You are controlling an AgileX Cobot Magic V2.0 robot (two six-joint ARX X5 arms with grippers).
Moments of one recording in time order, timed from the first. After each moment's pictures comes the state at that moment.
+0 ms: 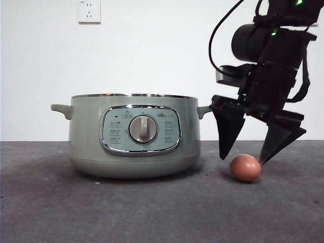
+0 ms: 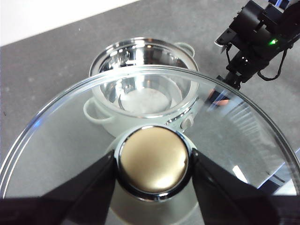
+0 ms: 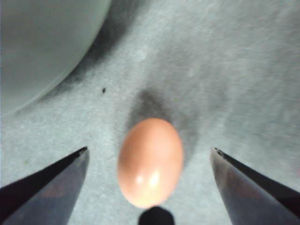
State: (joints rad) left arm -0.32 0.77 1.44 -1.23 0.20 0.10; right arm 0.39 1.74 1.15 -0.61 -0.13 0.02
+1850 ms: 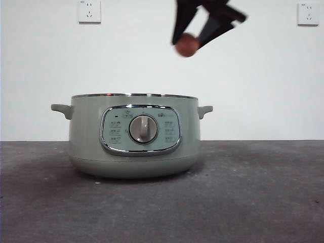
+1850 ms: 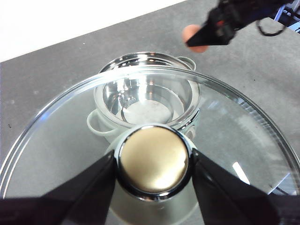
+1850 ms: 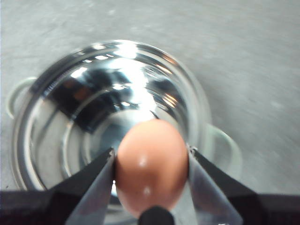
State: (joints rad) left arm -0.32 0.76 1.44 -1.18 0.20 0.09; right arm 0.56 1.69 1.66 -0.71 -0.08 0.04
